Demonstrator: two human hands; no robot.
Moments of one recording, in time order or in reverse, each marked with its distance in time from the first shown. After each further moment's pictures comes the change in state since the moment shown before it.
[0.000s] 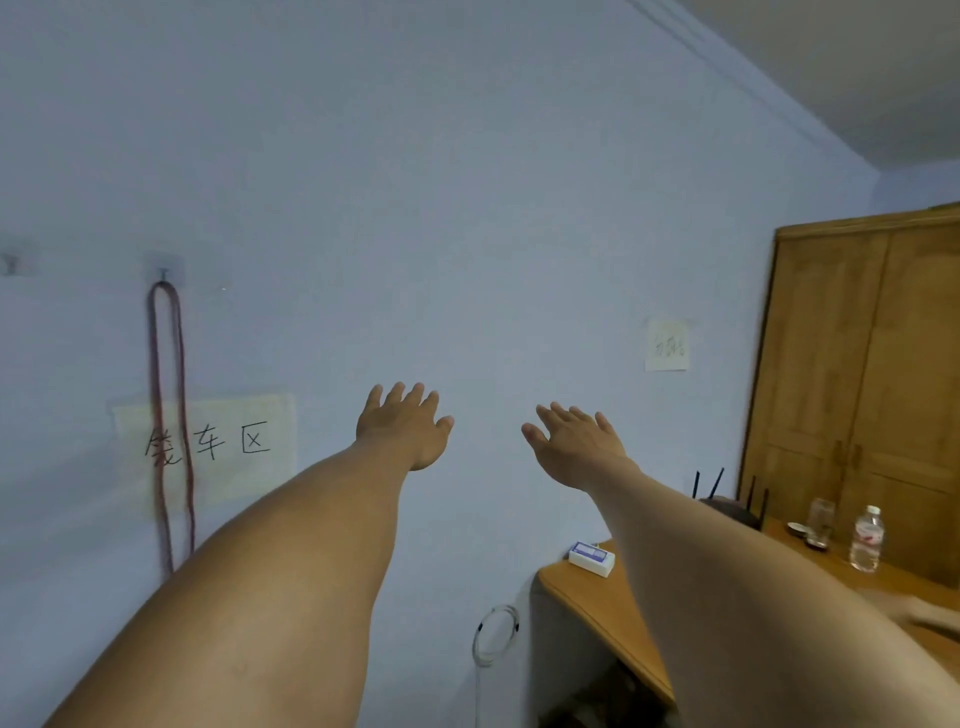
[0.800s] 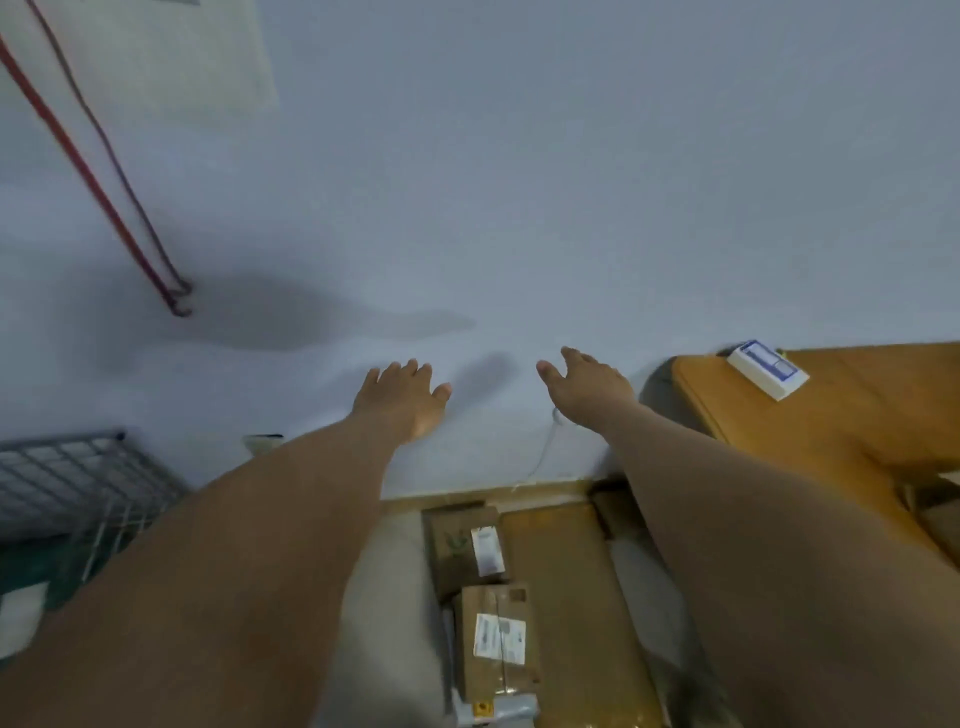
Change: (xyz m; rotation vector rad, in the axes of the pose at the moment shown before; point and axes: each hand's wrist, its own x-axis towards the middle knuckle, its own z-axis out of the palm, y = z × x) left_hand 0.081 -0.014 0.480 -0.247 -0.579 -0.415; right_hand 0.178 0.032 0.463 0.118 -0.595 -0.166
